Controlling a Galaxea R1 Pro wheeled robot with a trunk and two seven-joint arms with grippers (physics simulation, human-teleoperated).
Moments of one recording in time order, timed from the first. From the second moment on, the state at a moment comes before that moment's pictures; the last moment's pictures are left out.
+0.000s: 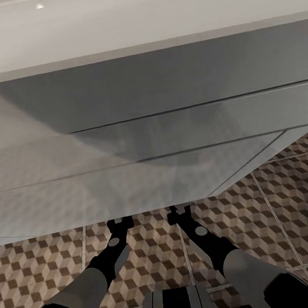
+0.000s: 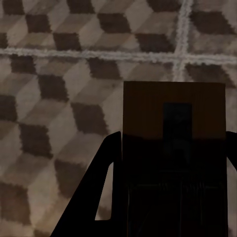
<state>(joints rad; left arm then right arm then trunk) -0.84 -0.08 -0.31 -0.31 0.28 -0.27 0.25 -0.82 0.17 0.40 -0.37 -0.16 -0.29 0.01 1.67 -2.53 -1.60</state>
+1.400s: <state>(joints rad) -0.83 -0.10 -0.31 -0.31 0.28 -0.30 0.25 -0.88 0.17 0.40 -0.28 -0.23 -0.28 0.01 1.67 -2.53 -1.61</state>
